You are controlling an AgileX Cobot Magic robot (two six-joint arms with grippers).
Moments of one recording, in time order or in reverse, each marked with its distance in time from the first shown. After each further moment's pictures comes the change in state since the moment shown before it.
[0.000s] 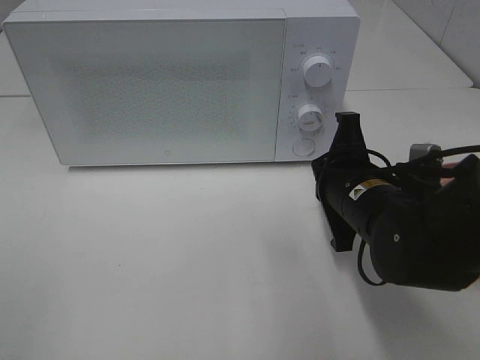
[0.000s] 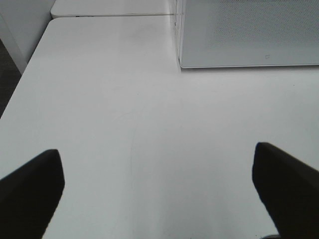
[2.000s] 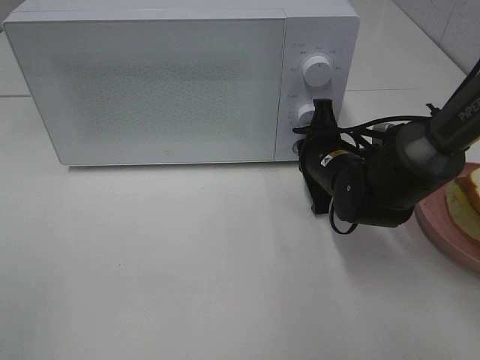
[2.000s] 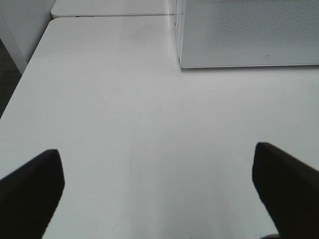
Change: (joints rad) left arm 0.000 0.000 0.000 0.000 0.000 0.000; right arm -0.204 0.270 -0.320 -0.207 0.063 0.031
